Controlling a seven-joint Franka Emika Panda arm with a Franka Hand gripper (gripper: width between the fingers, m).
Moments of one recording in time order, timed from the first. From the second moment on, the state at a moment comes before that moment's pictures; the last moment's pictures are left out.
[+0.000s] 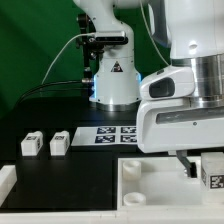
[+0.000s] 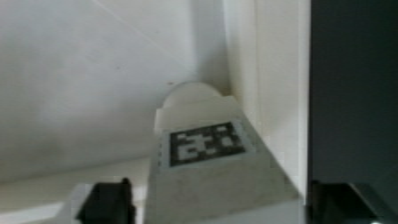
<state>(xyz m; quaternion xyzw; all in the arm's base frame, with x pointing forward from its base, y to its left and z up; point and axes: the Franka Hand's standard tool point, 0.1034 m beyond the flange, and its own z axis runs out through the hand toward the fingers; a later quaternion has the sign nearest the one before) 0.630 0.119 0.066 -0.99 0.08 -0.03 0.06</state>
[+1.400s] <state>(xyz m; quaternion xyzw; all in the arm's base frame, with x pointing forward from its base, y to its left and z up) 0.629 0.120 0.066 -0.65 0.75 0.04 0.09</state>
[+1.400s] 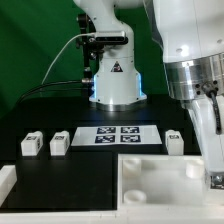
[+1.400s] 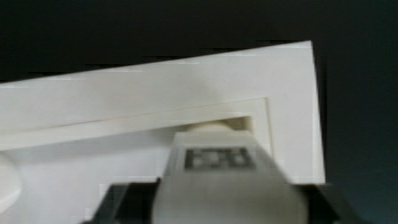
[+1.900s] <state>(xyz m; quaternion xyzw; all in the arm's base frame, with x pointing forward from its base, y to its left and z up) 0.629 0.122 0.067 -0.66 0.75 0.04 0.09</state>
